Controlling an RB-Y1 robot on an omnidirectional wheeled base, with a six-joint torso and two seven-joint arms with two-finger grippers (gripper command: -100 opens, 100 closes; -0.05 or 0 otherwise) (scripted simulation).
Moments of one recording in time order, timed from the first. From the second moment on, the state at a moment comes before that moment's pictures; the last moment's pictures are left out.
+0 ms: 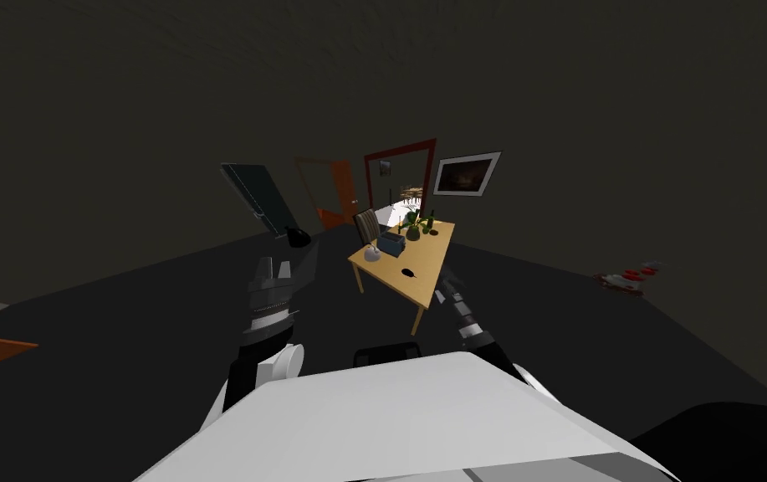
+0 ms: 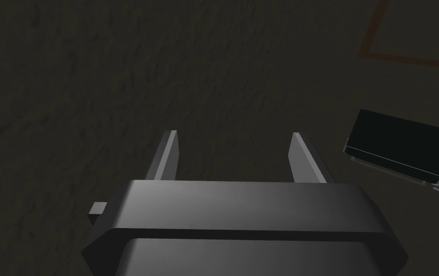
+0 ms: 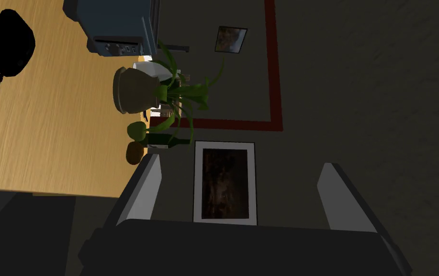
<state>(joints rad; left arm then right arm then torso) 0.51 0.05 0.05 -2.22 0.06 -0.54 -0.07 0.71 -0.41 0.15 -1.94 -0.14 -0.51 -0.10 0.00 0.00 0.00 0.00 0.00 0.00</state>
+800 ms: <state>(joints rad) 0.51 0.05 0.05 -2.22 0.06 -0.54 -0.07 0.69 -0.57 0.23 -1.72 -0.14 -0.49 -0.06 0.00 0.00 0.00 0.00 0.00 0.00</state>
